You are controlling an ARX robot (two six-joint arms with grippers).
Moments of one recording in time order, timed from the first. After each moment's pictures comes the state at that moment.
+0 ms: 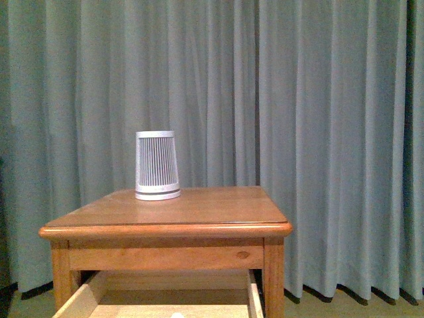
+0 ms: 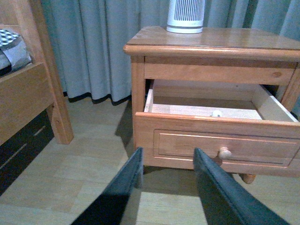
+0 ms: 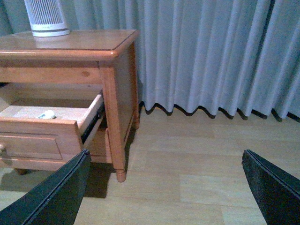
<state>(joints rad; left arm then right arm) 0.00 0.01 0.01 0.00 0.00 -0.01 0.00 0.00 0.01 0.00 0.00 0.00</state>
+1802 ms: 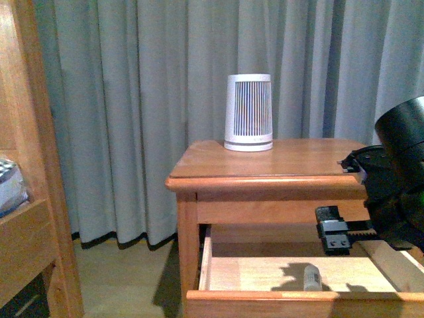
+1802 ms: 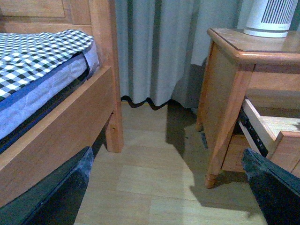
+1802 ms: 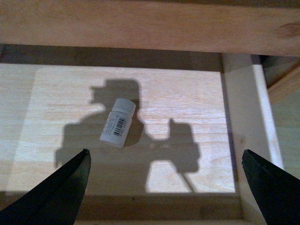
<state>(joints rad) 0.00 0.00 0.01 0.00 0.00 0.00 0.13 1.87 1.14 0.08 0.20 0.08</state>
